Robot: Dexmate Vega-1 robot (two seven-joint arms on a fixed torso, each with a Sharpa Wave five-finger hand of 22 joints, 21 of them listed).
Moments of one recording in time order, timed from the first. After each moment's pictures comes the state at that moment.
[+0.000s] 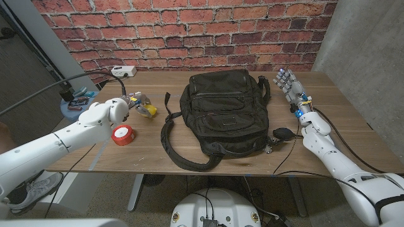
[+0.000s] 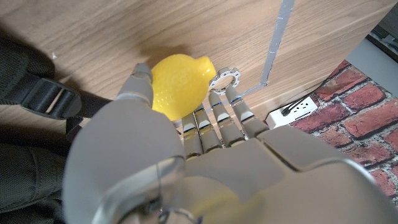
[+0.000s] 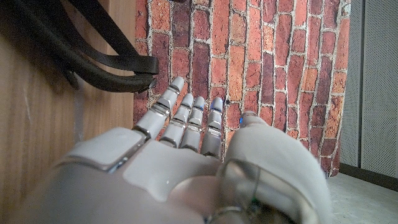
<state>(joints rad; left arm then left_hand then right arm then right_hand) 0.76 1.10 0.62 -1.88 0.51 0.54 -0.26 1.03 0.08 0.29 -0.13 0.21 0.51 -0.05 0.35 0.24 0.41 -0.10 0.30 0.50 0.40 -0.05 0.20 0.34 0.18 0.04 0.60 0.19 -0.71 -0.42 -0.20 -0.92 0.88 0.51 0.41 0.70 0.19 0.18 0.11 0.19 0.49 -0.02 0.19 0.20 0.43 -0.02 0.18 0.23 0.33 -0.04 0.20 0.34 0.52 -0.05 0.21 0.18</state>
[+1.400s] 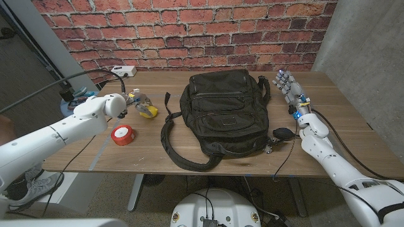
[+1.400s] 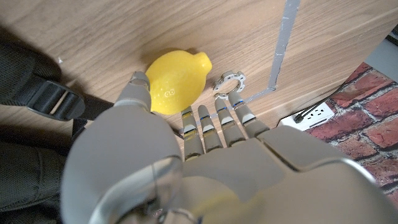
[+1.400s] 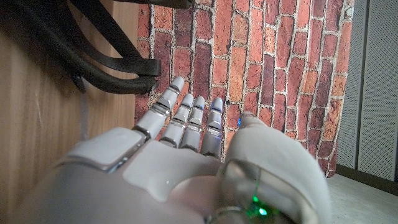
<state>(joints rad) 0.70 1.10 0.62 -1.81 0.48 0.43 -0.34 0.96 0.07 0.28 -0.12 0.20 0.43 -0.06 0.26 0.21 0.27 -0.03 0.22 0.44 0.29 0.01 0.19 0.30 0.13 0.05 0.57 0.19 -0.76 -0.42 -0.22 -0.99 0.85 0.52 0.33 0.70 0.19 0.20 0.11 0.19 0.49 -0.02 0.19 0.20 0.43 -0.02 0.19 0.22 0.33 -0.04 0.20 0.32 0.52 -0.05 0.21 0.18</state>
